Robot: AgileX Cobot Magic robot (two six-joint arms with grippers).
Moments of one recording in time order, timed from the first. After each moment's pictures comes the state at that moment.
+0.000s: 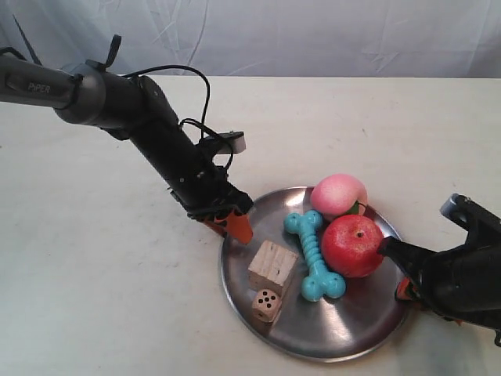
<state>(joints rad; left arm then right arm) -0.48 2.18 -1.37 -0.81 0.97 0.73 0.14 1.57 -0.32 1.26 0.16 -0.48</state>
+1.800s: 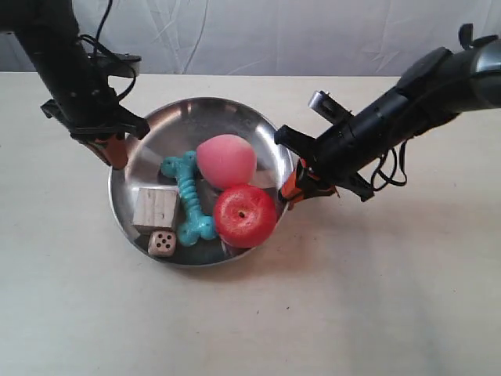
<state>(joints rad) -0.22 2.02 -1.55 -0.22 1.18 0.33 0.15 2.03 -1.24 0.96 0.92 -0.35</state>
